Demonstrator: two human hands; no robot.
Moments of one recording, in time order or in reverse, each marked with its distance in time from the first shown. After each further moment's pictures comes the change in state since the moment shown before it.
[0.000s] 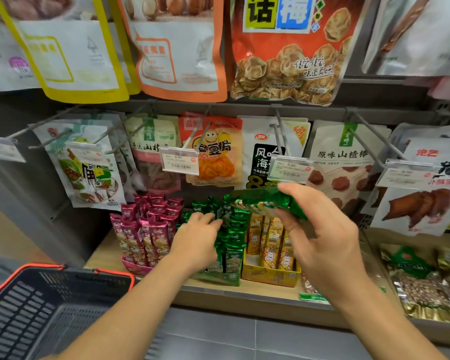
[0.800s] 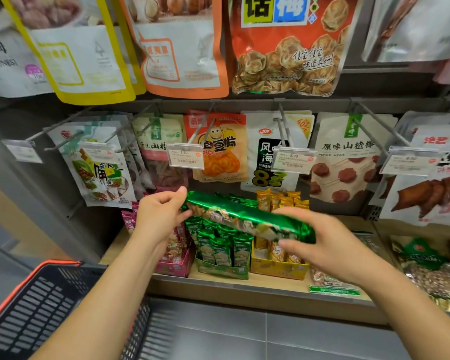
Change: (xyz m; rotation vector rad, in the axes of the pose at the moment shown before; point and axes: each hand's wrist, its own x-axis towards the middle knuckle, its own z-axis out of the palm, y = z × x) left_hand -0.034 -0.023 -0.065 -1.589 0.509 -0.538; right_hand -0.016 0.033 -0.009 0.186 -0.682 0.444
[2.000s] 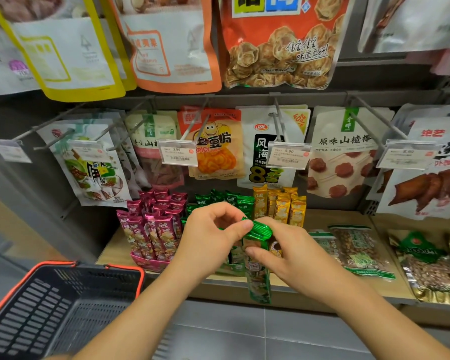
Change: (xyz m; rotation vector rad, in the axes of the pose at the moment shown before) left_hand -0.069 -0.004 0.047 0.405 -0.401 0.354; right_hand 0.001 -0.020 0.039 -0.013 -0.013 -0.090
